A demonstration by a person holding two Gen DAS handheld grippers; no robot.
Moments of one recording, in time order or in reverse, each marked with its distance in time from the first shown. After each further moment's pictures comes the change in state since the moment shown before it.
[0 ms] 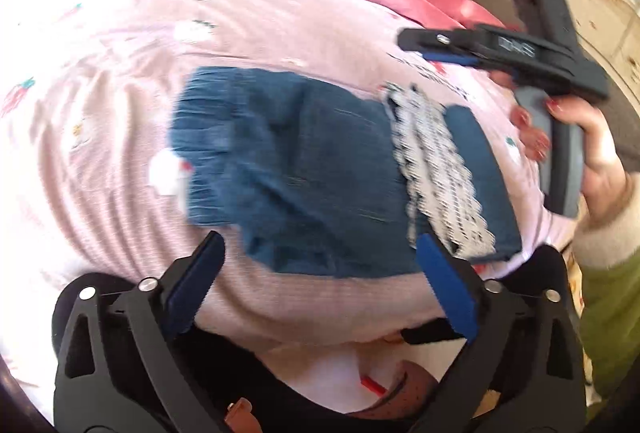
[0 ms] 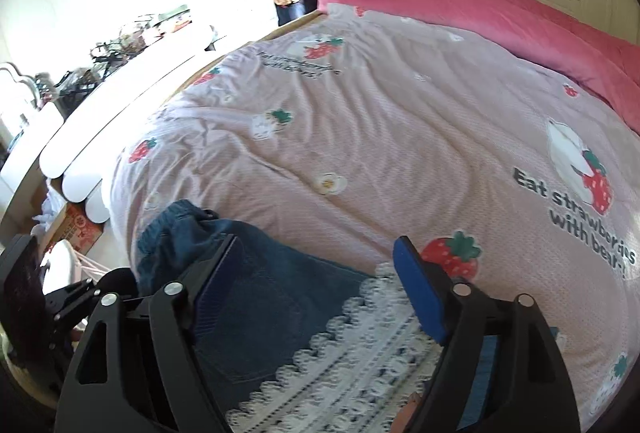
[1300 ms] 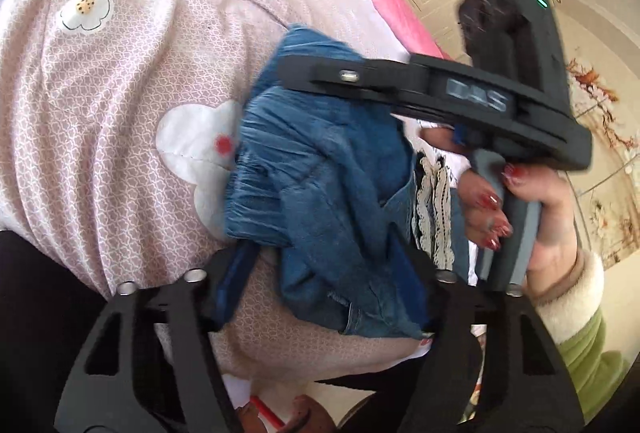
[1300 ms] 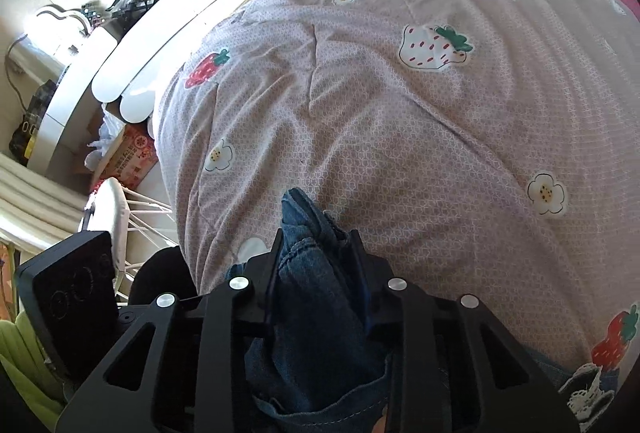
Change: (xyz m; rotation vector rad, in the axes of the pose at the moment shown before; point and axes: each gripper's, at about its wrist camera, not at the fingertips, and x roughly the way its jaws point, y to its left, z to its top) left arm 0.038 0.067 0.001 -0.427 -0.046 -0.261; right arm 0.126 0.085 0.033 -0.097 0.310 0.286
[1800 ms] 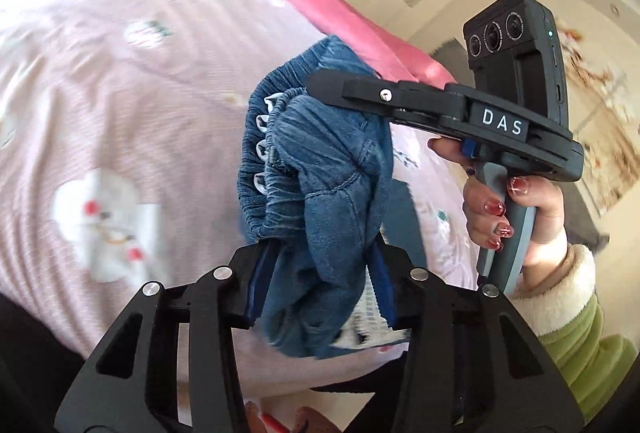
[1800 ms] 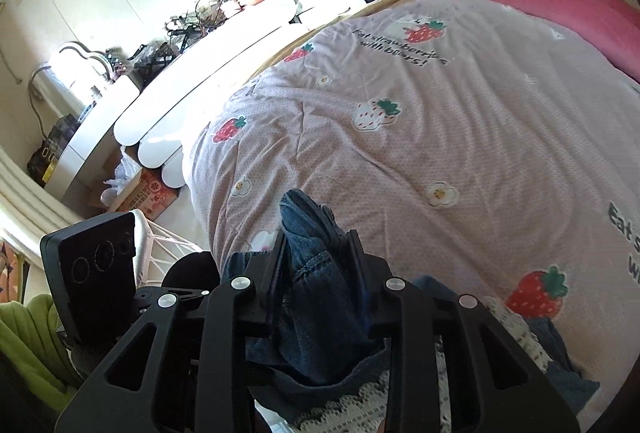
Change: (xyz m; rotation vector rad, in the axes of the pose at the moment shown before) left arm 0.008 -0.106 -0.003 0.260 -0.013 -0.042; right arm -0.135 -0.035 -0.055 0.023 -0.232 -0.011
